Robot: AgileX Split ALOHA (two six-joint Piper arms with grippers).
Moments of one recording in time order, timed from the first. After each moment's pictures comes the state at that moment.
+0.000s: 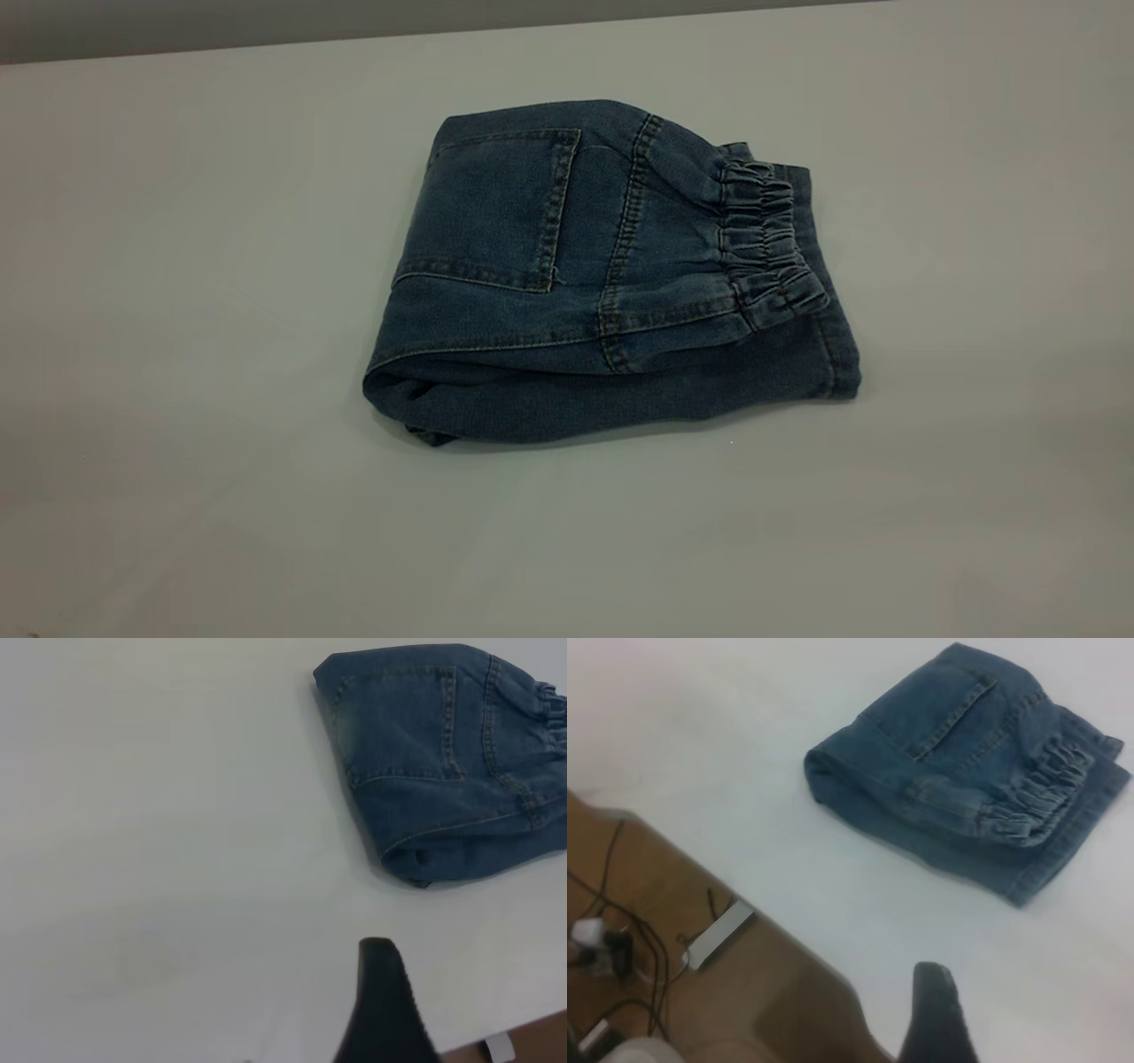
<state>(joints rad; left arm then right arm) -0.35 0.12 -0.50 0.00 1.08 -0.14 0.62 0.12 -0.52 0.14 1.06 -0.05</state>
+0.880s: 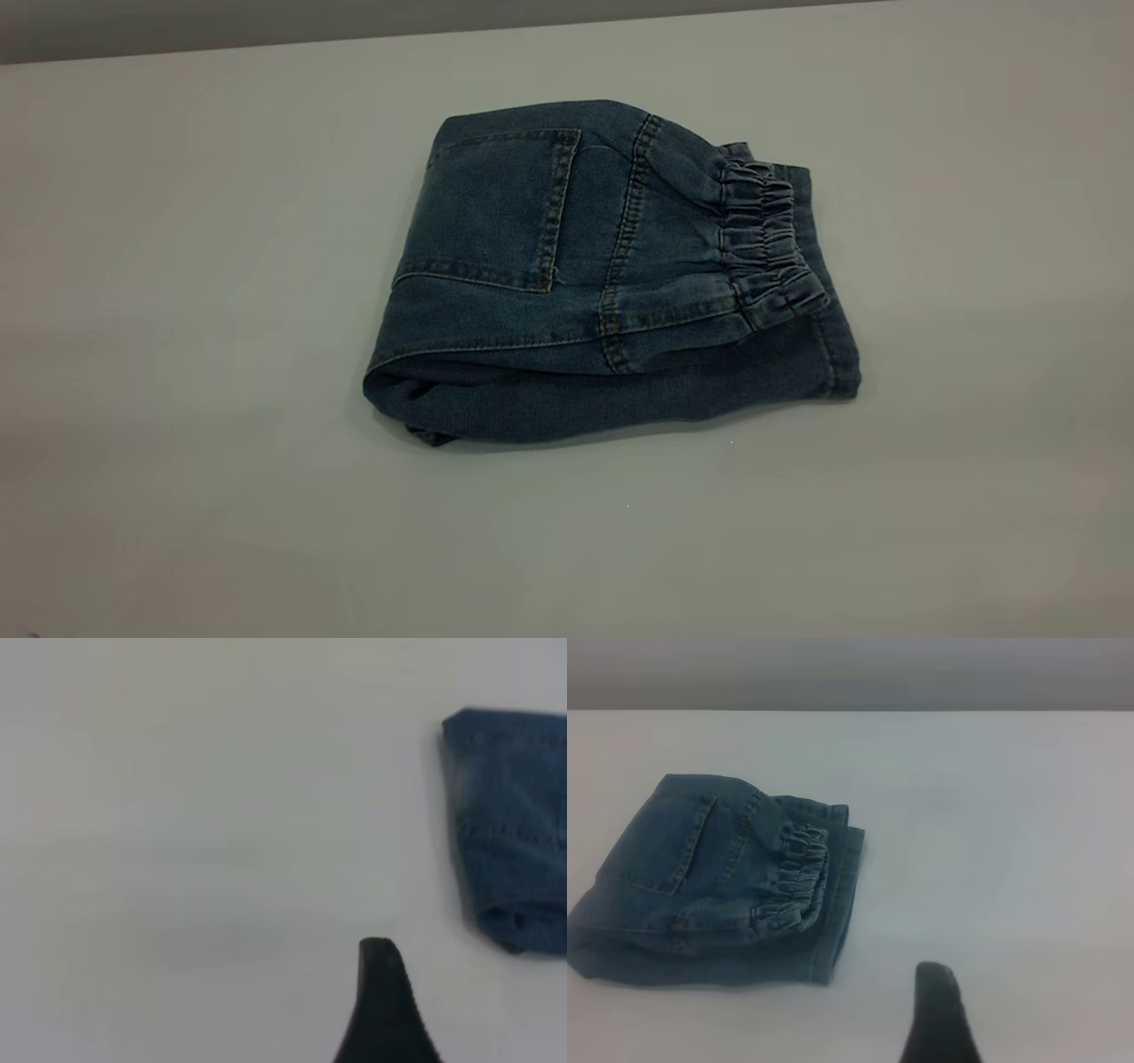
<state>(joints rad) -0.10 0.06 -0.50 0.00 1.08 -0.14 0.07 0.00 -0.53 0.16 1.06 -0.05</state>
